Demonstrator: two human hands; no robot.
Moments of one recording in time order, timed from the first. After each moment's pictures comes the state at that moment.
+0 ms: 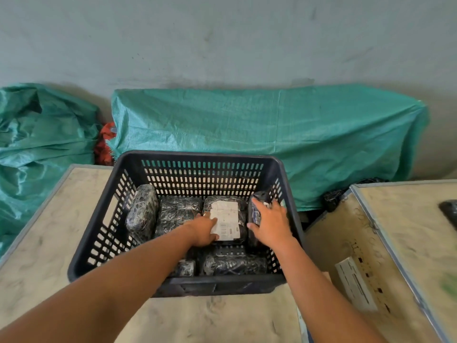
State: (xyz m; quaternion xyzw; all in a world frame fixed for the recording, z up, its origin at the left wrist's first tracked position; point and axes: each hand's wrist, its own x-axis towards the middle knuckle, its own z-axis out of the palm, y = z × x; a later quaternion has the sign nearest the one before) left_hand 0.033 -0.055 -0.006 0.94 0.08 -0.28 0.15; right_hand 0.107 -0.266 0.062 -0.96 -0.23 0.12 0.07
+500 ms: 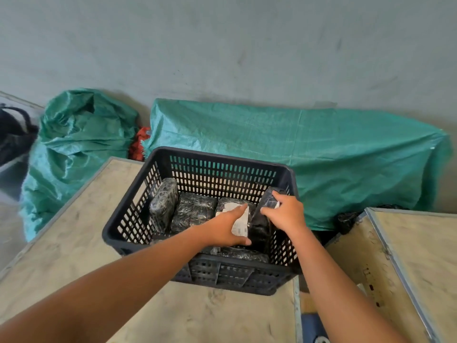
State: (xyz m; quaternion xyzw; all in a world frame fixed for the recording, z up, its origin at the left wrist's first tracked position) left_hand -0.010 -0.108 0.064 0.91 0.06 -0.11 0.39; right_hand 0.114 -0.275 0.110 -0.92 -0.16 0.12 0.32
